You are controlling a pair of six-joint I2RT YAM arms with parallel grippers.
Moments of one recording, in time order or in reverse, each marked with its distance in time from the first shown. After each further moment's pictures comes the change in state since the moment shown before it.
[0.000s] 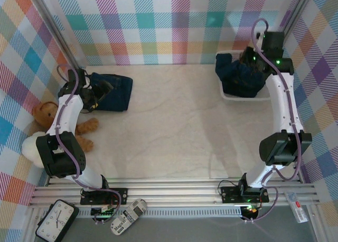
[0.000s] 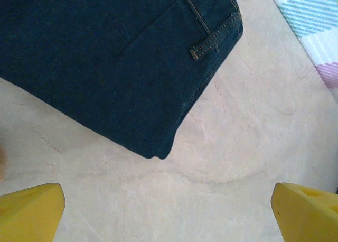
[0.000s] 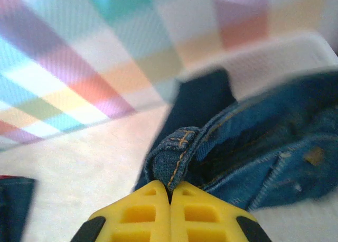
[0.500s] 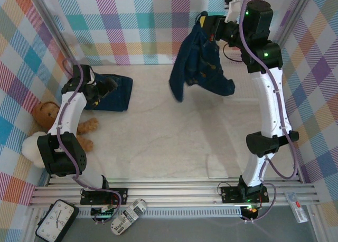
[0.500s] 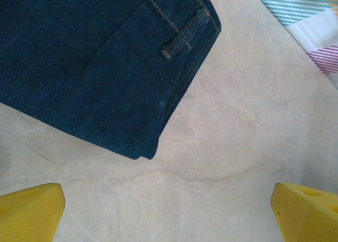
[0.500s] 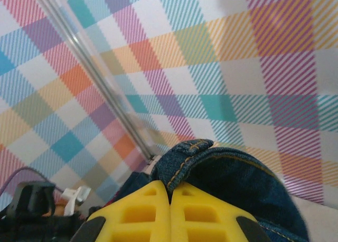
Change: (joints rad) left arm -0.052 0.005 0.066 -0.029 -0.038 0.038; right arm 0.286 0.163 0.550 0.024 -0.283 0.031
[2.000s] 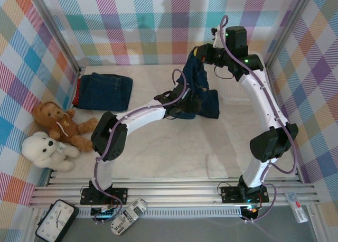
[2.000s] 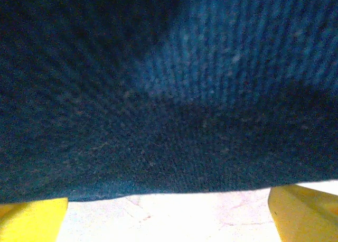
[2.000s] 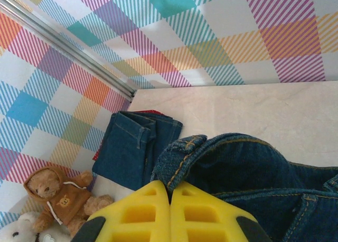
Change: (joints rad) left arm -0.894 0.432 0.210 0.317 -0.348 -0.038; right arm 0.000 -0.082 -0.533 0.111 -0.009 0.119
